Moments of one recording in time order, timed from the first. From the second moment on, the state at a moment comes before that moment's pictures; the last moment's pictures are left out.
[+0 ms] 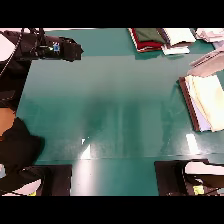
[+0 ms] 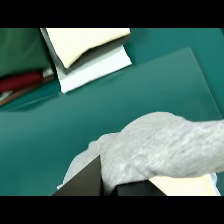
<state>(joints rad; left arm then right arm) -0.42 -1.20 1.58 1.29 -0.94 -1.54 -0.62 -1.42 1.90 -1.14 1.22 1.41</state>
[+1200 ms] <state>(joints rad) -0.42 -1.20 1.58 1.29 -1.01 -1.51 -0.99 -0.90 1.17 -1.44 1.25 1.43</state>
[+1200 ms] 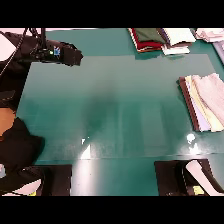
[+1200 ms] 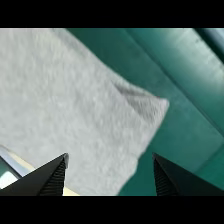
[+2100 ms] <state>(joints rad) -0.42 -1.20 1.58 1.29 -1.00 -1.51 0.06 -1.02 1.38 -1.05 1.12 1.44</state>
